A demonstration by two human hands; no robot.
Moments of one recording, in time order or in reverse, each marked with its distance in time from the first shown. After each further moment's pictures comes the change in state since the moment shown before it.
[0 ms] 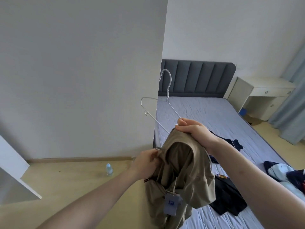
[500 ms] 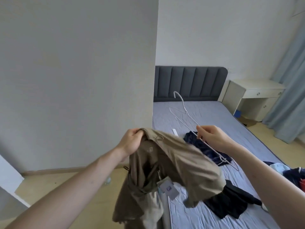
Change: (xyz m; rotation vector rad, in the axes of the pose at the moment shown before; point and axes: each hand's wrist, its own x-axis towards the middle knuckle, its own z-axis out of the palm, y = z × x) left_hand 0.031 0.048 -0.079 -0.361 0.173 -0.132; right_hand -0.025 0.020 -0.073 -0.789 0.443 0.009
